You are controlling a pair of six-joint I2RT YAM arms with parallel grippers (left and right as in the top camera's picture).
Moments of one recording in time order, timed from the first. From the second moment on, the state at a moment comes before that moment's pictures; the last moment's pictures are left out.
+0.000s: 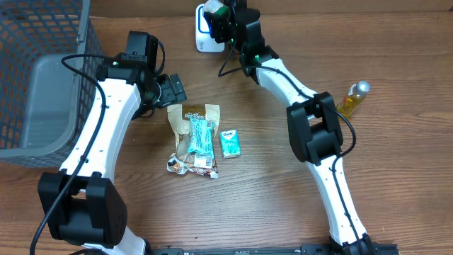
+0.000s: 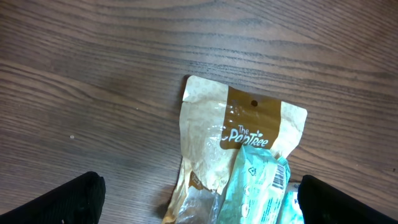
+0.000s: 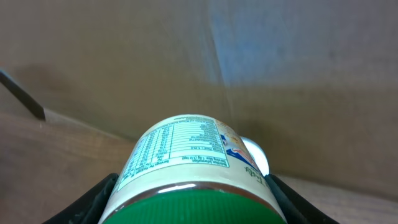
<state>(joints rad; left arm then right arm) -0.13 1.76 1.52 -1.04 0.02 -0.49 0.40 2.62 2.20 0.14 -0.09 0.25</state>
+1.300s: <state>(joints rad) -0.13 1.76 1.52 -1.04 0.02 -0.49 0.18 2.11 1.63 -1.26 0.02 0.33</state>
